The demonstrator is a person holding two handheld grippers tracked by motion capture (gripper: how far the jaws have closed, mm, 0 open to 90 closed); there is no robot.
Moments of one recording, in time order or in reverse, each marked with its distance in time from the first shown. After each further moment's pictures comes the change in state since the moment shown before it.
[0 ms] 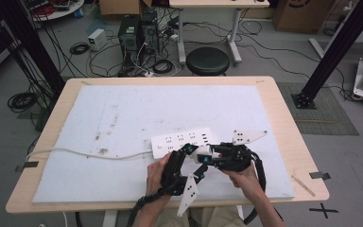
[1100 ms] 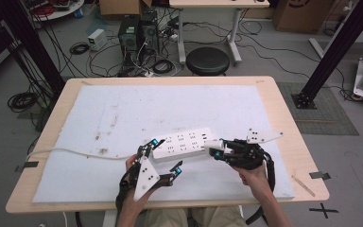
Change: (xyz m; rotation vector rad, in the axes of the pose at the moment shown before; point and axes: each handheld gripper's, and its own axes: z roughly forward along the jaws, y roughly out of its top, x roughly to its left) left arm 0.043 -0.046 -0.052 -0.007 0.040 -0.564; right arm -0.004 -0.002 -0.031 -0.057 -0.119 -0.010
